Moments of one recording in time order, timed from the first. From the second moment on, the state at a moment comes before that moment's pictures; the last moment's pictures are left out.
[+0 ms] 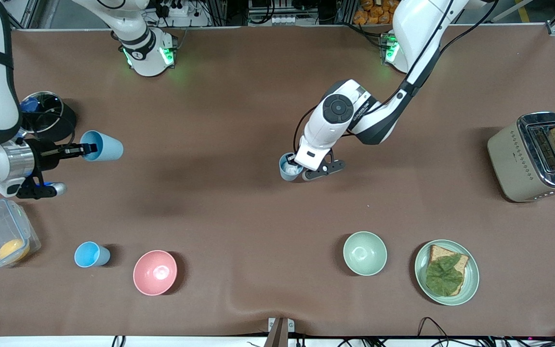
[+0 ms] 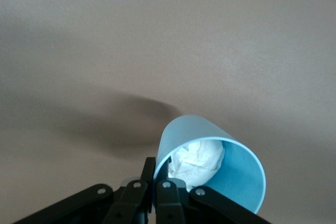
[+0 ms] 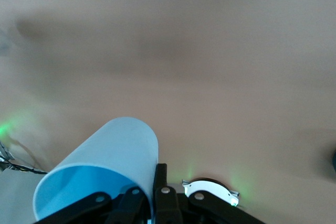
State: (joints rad) left arm -0.32 0.54 -0.43 -1.86 0.07 2.48 -1.10; right arm -0.13 0.37 0.08 -1.47 0.23 1.30 -0.09
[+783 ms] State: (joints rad) left arm -0.35 0.61 -0.42 -1.85 0.10 2.52 -1.14; right arm -0.07 0.33 0.08 -1.45 0.24 1.30 -0.02
